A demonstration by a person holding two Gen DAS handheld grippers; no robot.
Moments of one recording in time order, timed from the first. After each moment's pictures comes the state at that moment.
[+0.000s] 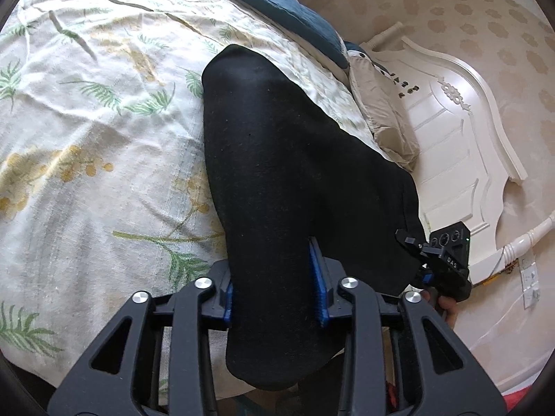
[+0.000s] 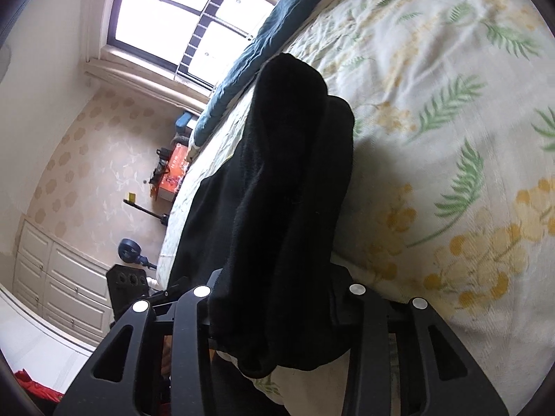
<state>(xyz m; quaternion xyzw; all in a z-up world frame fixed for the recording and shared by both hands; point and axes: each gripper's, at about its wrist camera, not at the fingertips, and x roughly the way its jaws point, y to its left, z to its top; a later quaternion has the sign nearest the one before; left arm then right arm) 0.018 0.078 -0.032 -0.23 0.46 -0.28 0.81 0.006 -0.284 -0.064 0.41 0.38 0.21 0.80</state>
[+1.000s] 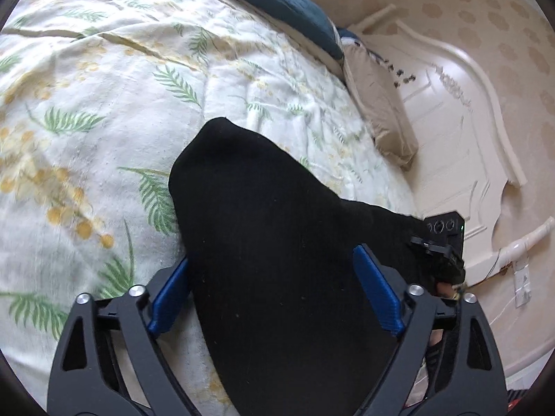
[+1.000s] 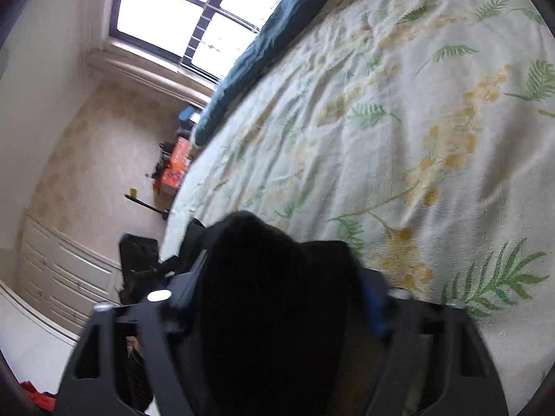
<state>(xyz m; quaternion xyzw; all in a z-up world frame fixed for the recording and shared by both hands) 0.152 0.068 -0.036 -0.20 0.49 -0.33 0.78 0.107 -0.305 -0.061 0.38 0.42 0.24 0.79</state>
